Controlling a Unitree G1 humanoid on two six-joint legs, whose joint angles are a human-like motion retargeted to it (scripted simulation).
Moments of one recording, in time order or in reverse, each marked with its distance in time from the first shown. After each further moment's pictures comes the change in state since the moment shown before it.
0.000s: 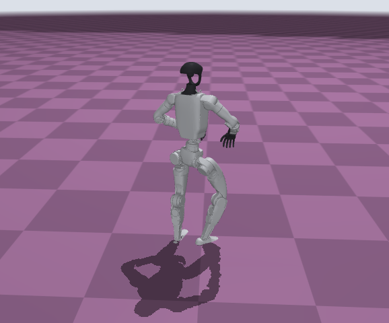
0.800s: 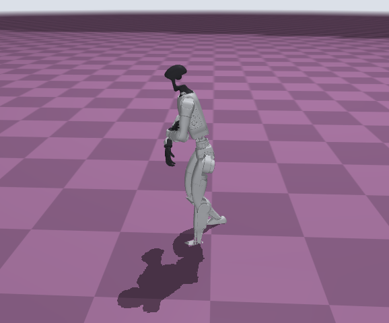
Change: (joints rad) left arm -0.765 -0.276 -0.504 0.053 -0.124 -0.025 -0.197; right arm 0.047 0.183 0.011 -0.002 0.226 0.123 0.110; waist -0.075 0.041 0.126; left_leg -0.427 -0.082 -0.215 0.000 0.297 -0.201; right_leg -0.007 0.030 0.437 0.081 -0.247 0.179
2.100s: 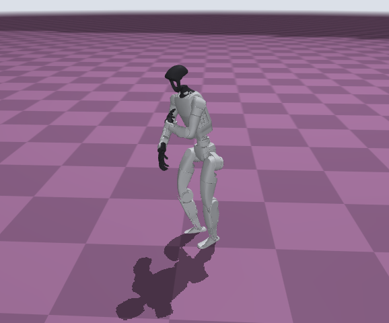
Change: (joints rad) left arm -0.249 -0.393 0.018 0.110 -0.035 -0.027 -0.012; right arm 0.028 0.000 -0.210 0.090 0.178 -0.073 -0.216; waist 0.026 0.110 0.083; left_leg 0.077 0.114 0.135 0.250 -0.293 0.099; right_leg 0.017 0.038 -0.424 -0.305 0.240 -0.050
